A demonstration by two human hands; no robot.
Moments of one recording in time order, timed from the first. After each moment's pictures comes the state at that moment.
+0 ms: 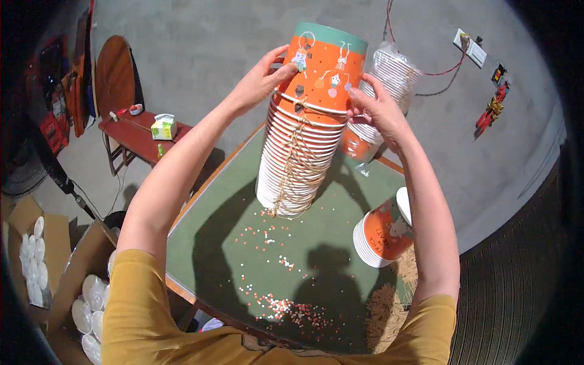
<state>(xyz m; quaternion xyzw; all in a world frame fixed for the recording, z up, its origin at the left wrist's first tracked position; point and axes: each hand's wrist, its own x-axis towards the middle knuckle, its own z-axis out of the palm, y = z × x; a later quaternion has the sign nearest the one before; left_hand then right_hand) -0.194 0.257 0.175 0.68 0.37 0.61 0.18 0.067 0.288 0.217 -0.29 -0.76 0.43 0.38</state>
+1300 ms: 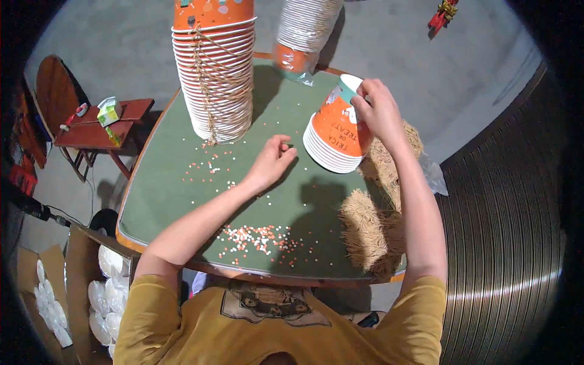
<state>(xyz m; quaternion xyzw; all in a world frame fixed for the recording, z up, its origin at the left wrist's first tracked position) 0.043 0.162 -0.069 0.64 0.49 0.46 0.37 0.268 0.212 0.103 -0.45 -0.83 -0.07 0.32</state>
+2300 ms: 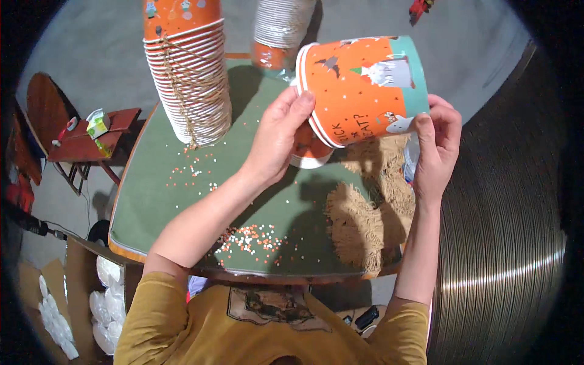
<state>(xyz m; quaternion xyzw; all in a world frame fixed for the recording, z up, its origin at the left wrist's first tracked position) 0.102 0.119 0.074 0.46 0.13 0.62 0.62 0.321 0.095 0.126 -0.29 -0.70 0.12 0.64</state>
